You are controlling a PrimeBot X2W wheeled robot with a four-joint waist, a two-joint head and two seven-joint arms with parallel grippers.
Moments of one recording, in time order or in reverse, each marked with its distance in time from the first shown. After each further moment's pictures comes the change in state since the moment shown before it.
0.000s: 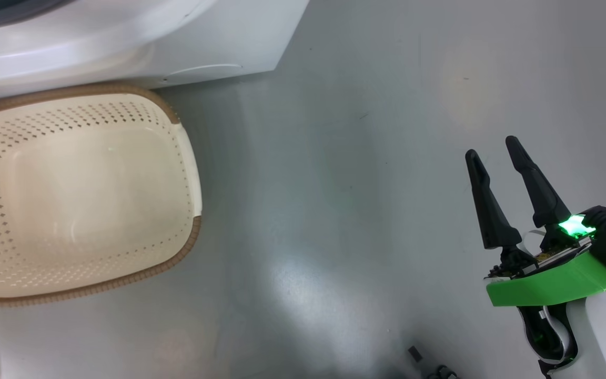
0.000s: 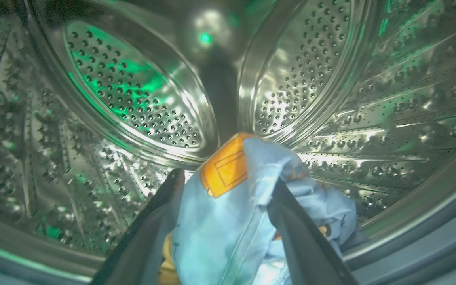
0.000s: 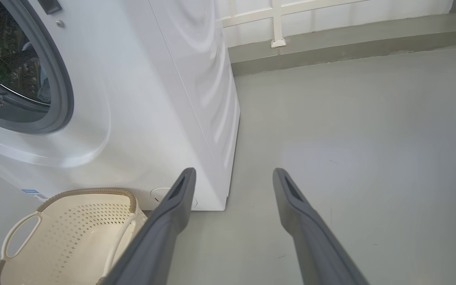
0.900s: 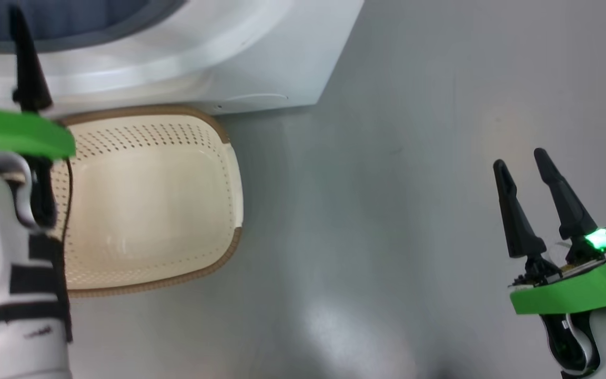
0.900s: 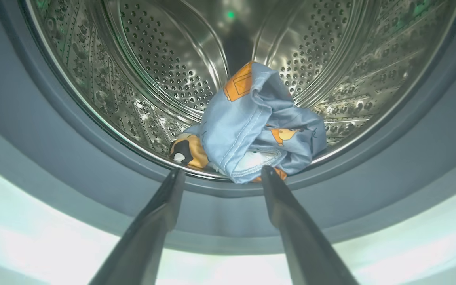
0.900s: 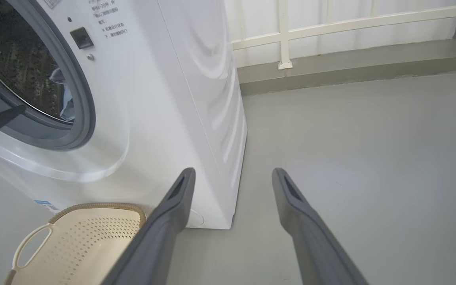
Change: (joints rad) left arm 0.448 -0.180 0.095 -0.309 -0.006 -0.025 0.000; right arm 0.047 -0.030 -0.063 0.002 -0.003 0.000 0.000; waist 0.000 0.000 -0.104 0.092
